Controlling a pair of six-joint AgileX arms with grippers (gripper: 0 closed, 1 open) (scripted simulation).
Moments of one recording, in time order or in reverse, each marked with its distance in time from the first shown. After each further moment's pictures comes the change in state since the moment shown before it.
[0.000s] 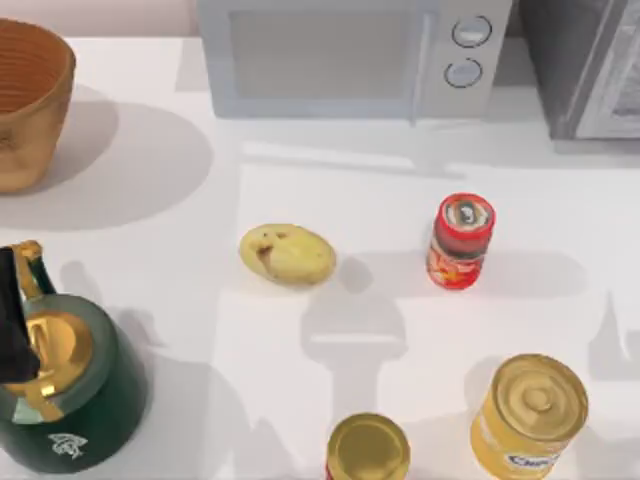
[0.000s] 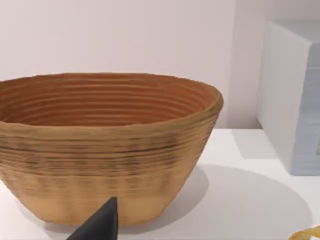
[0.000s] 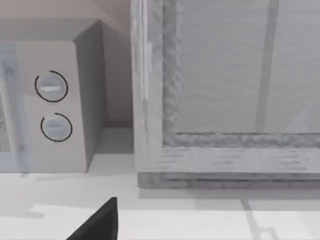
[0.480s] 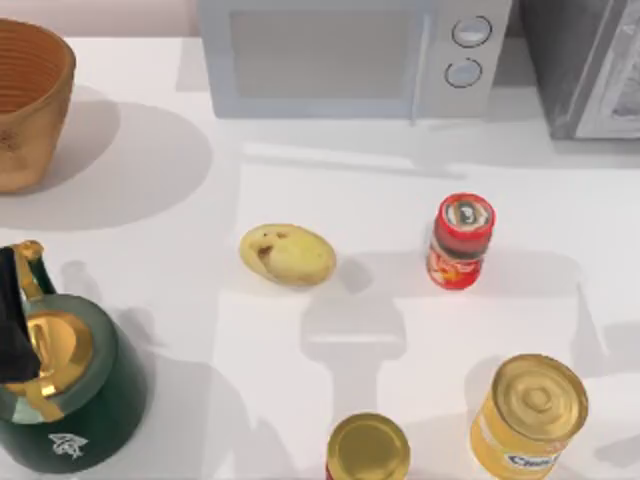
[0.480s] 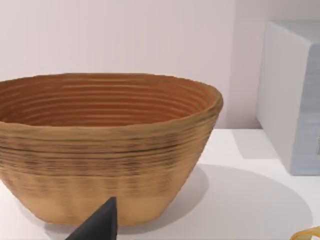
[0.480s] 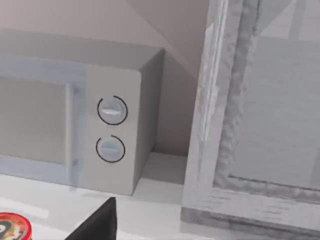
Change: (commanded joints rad) left arm 0.000 0.000 0.000 0.000 0.000 0.000; right arm 0.010 0.132 0.071 0.109 -0.150 -0.086
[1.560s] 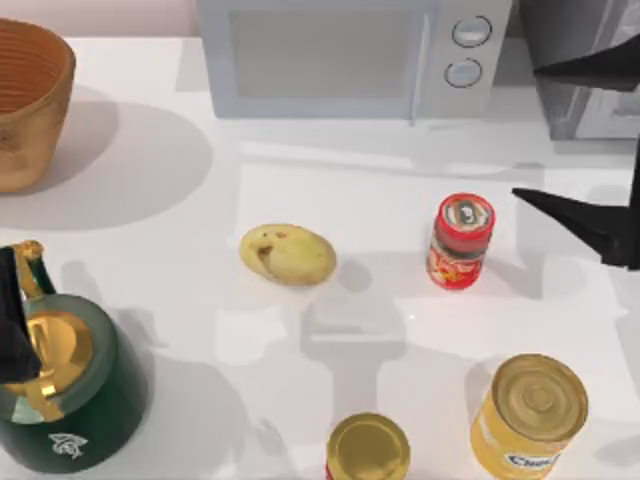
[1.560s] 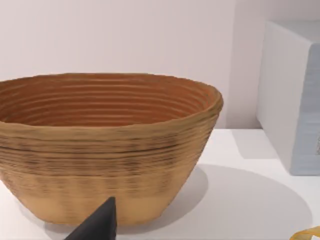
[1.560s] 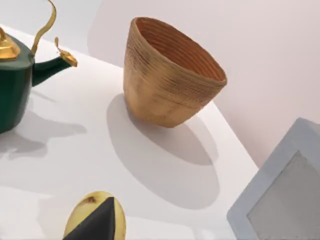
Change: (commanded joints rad) left arm 0.000 0.000 0.000 0.000 0.000 0.000; right arm 0.012 1.410 0.647 0.550 -1.091 -0.530
